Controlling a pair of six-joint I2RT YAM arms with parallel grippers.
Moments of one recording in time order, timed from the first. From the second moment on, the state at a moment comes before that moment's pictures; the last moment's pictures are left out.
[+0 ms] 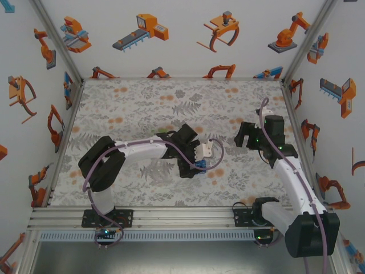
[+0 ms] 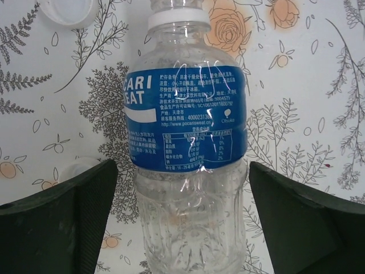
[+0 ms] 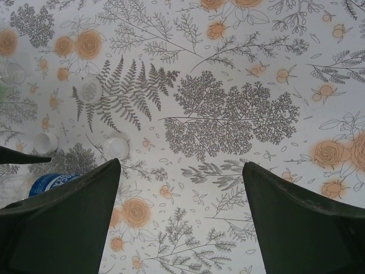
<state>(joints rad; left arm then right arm) -0.97 1.83 1.16 -0.38 0.36 0.54 0.07 0.99 0.73 -0.43 -0.19 0.17</state>
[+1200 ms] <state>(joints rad) -0.80 1.46 1.00 0.10 0.45 0.24 0.25 0.82 0.68 0.06 -0.40 0.59</state>
